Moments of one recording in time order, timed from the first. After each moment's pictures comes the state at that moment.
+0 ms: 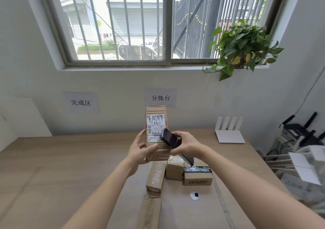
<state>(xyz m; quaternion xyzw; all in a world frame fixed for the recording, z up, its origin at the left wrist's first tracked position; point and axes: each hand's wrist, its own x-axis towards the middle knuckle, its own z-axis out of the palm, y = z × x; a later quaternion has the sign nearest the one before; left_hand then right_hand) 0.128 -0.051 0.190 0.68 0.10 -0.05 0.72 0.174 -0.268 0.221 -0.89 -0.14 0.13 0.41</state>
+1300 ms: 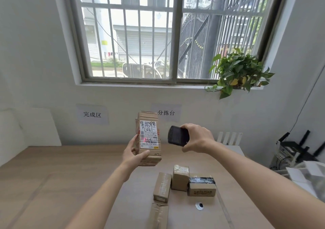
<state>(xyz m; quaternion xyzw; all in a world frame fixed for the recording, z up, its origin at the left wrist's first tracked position) 0.059 0.023 0.228 0.72 0.09 0.05 0.68 0.096 -0.229 0.329 -0.98 -0.14 -0.05 0.14</state>
